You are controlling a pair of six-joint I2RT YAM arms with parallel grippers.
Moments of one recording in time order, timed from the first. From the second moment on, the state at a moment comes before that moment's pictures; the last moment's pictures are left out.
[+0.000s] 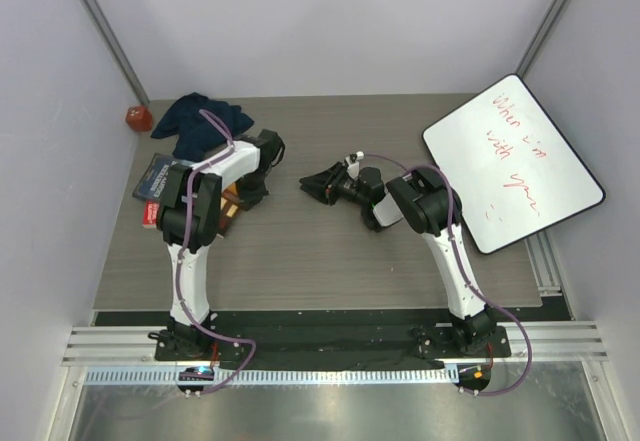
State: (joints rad) left arm -0.35 2.10 1.54 -0.95 -0.44 -0.67; right arm 0.51 2.44 1.14 1.26 -0.56 1.60
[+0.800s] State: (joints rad) left arm -0.27 2.06 1.53 -1.05 -0.59 -0.74; right arm 0.50 2.49 1.15 1.42 -0.57 1.71
